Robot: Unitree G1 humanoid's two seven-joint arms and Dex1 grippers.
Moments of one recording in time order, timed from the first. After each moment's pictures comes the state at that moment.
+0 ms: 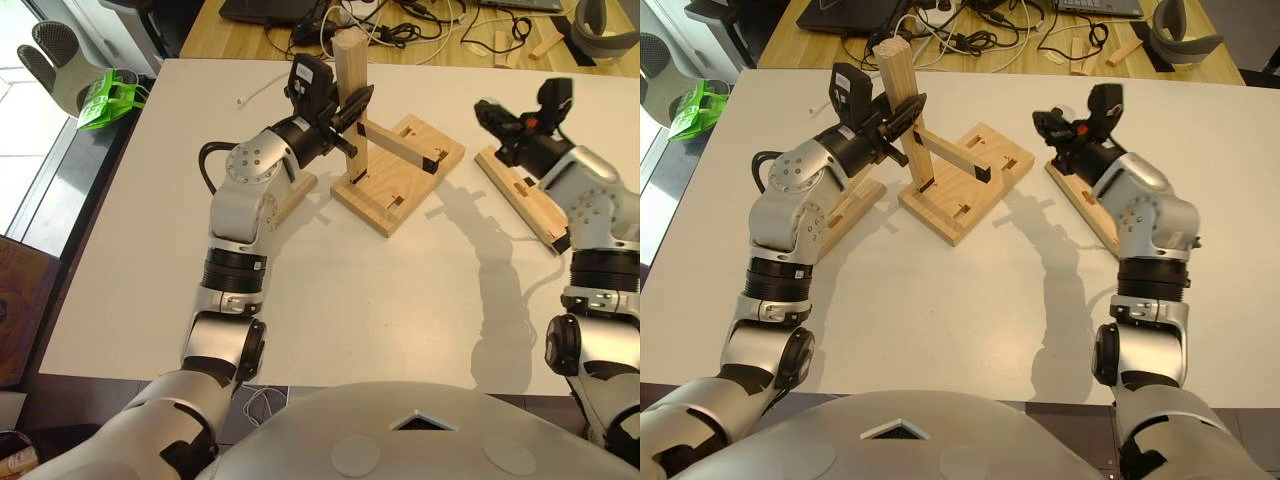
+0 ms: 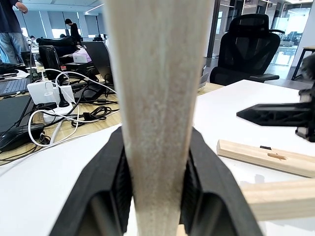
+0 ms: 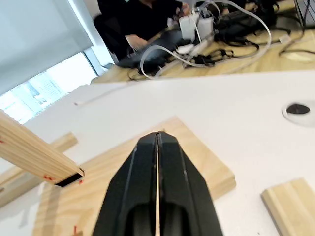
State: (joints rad) left arm -0.48 0.19 -0.09 0.09 -0.24 0.38 -0.48; right arm -0.49 -0.36 -0.08 0.34 0.44 0.60 0.50
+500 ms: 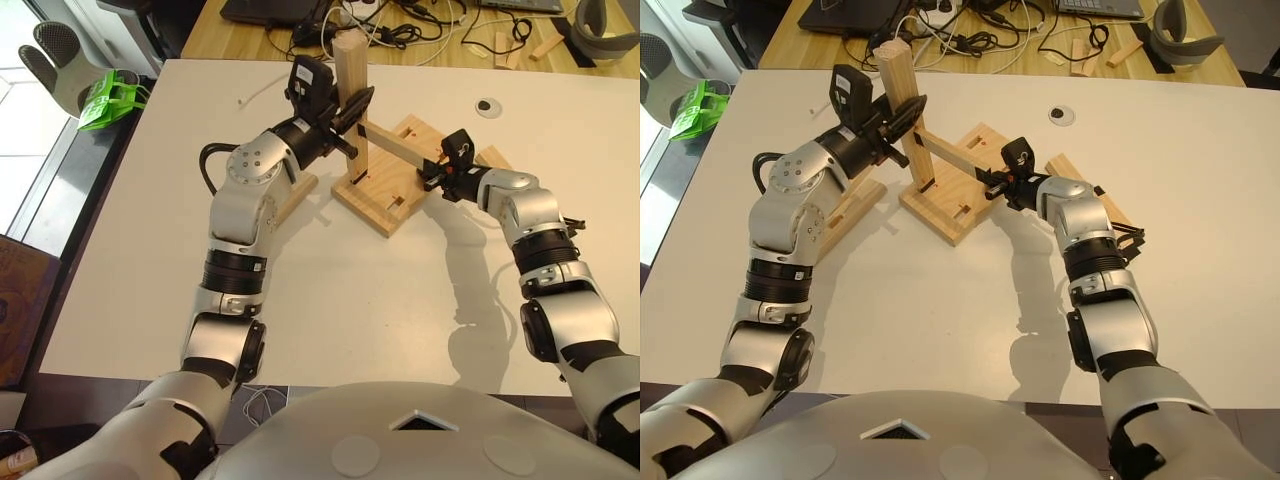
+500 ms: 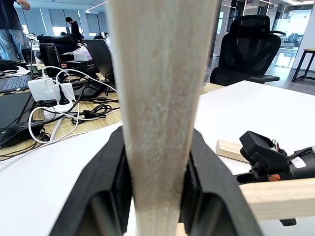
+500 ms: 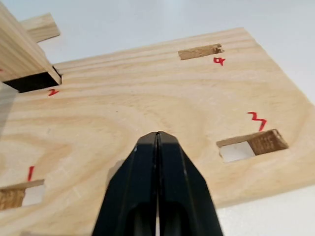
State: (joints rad) left arm -0.48 0.19 -0.09 0.08 -0.27 0.42 -0.47; right arm -0.62 -0.29 0.18 0.68 0.13 0.43 0.64
